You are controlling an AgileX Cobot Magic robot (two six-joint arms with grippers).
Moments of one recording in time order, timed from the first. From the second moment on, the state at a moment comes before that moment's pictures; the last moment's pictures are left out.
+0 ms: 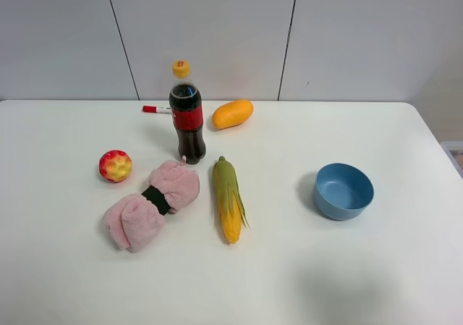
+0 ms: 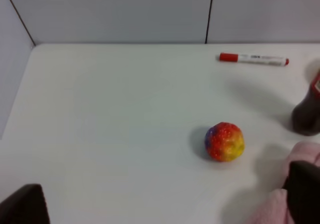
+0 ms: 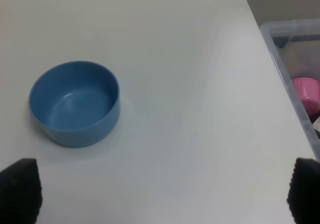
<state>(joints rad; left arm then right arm) 0.15 0.59 -1.10 -0.06 1.12 0.05 -0.07 0.00 -0.50 0.01 1.07 0.00</state>
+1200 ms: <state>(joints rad) 0.15 -0.01 -0.51 -0.07 1.06 0.10 -0.07 0.00 -0.50 0.01 1.07 0.00</state>
